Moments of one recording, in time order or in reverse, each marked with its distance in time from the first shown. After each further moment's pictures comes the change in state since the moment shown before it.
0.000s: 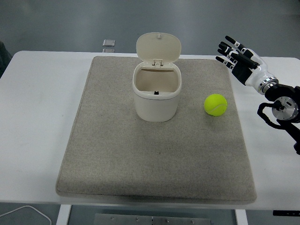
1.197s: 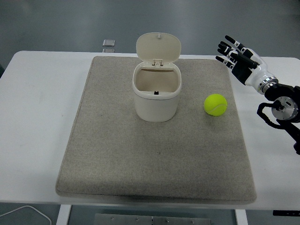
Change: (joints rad) left arm -0.001 0.000 0.000 -0.001 0.000 0.000 0.000; right arm 0.003 0.001 0.000 0.002 -0.011 -0.004 0.004
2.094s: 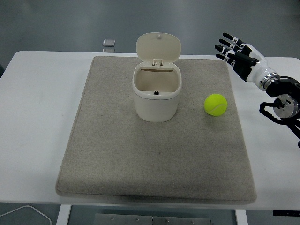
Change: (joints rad) left arm 0.001 0.000 0.000 0.000 0.000 0.000 0.000; right arm 0.028 -0.021 -0.024 0.001 -0.163 0.000 -0.002
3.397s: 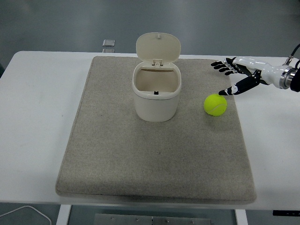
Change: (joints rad) left arm 0.000 0.000 0.000 0.000 0.000 0.000 0.000; right arm 0.201 -0.247 -0.333 0.153 -0.795 0.219 0.026
